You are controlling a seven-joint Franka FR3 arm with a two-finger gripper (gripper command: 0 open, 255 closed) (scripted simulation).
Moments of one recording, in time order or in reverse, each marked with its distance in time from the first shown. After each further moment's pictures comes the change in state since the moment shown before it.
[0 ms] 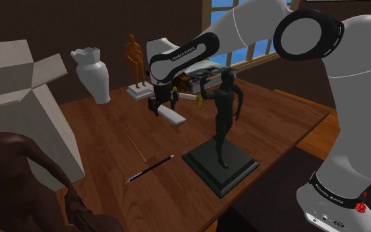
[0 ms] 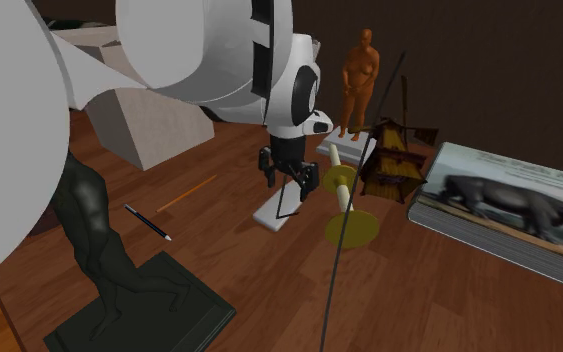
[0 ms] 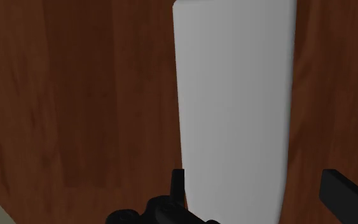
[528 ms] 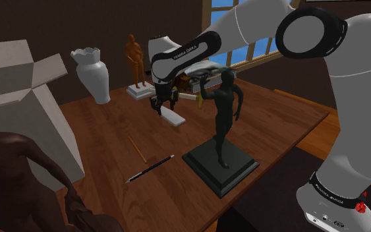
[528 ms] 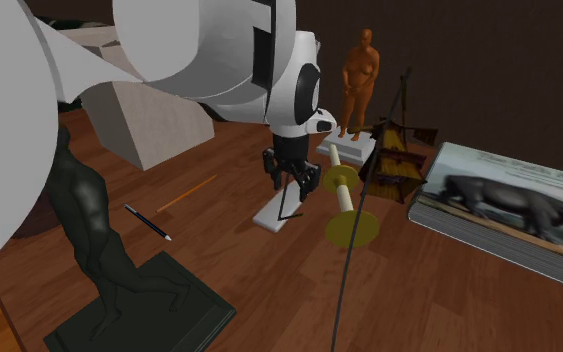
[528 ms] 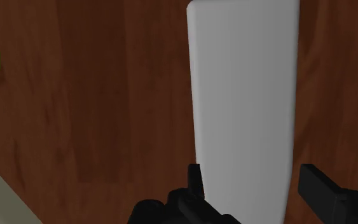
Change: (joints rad) arm -0.007 -0.018 -0.005 -0.018 -0.004 0.013 0.004
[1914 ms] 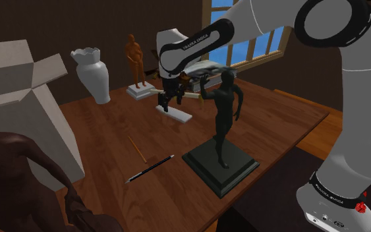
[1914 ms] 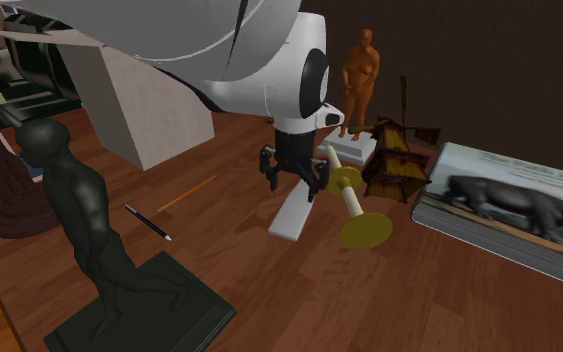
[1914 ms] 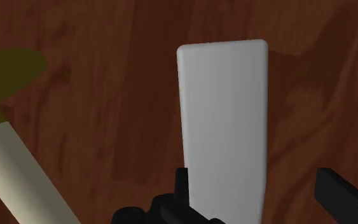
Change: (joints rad) arm -0.068 -0.126 0.041 -0.132 0.022 -0.012 -0.226
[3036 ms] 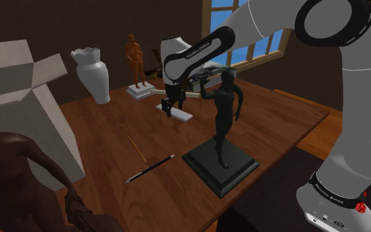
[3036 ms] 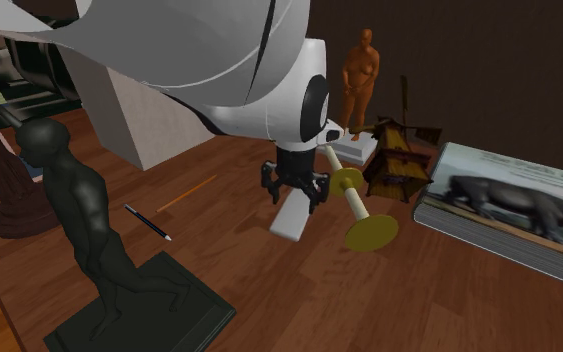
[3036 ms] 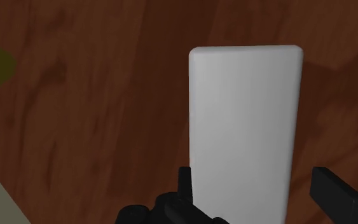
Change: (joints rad) arm -0.019 -0.001 0.008 -0.085 -0.010 0.102 -0.064
